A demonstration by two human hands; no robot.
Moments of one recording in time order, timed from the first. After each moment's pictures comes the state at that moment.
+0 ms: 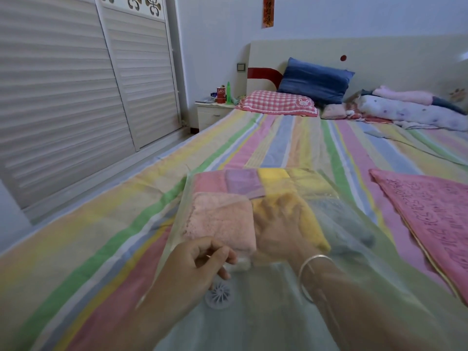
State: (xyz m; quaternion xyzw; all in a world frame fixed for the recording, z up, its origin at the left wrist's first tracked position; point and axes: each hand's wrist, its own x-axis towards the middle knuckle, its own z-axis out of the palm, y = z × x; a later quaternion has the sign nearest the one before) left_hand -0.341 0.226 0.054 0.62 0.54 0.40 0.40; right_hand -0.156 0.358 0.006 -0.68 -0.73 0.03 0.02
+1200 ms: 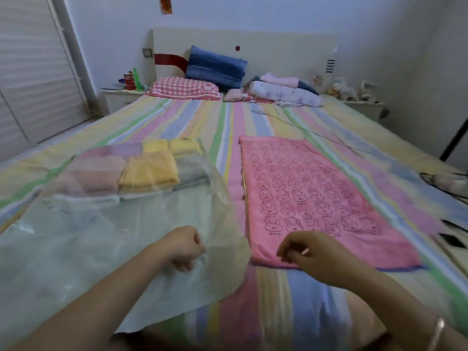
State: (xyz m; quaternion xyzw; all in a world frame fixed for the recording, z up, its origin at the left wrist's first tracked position) left_hand -0.122 0.099 0.015 0.74 0.57 -0.03 0.36; right_hand 0.119 -0.057 0.054 -0.69 -0.67 0.20 0.18
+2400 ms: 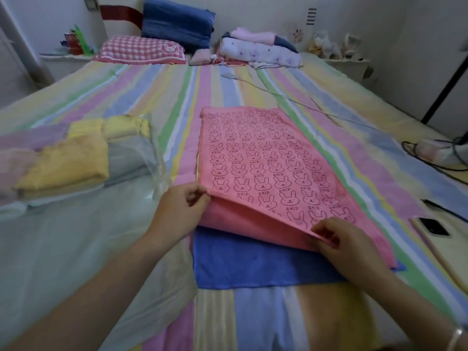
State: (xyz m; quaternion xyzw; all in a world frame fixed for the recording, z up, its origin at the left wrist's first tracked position) left_hand 0.015 0.119 0.015 0.76 0.43 0.34 0.35; right_hand 0.268 -0.062 -0.010 -0.80 -0.54 0.08 0.26
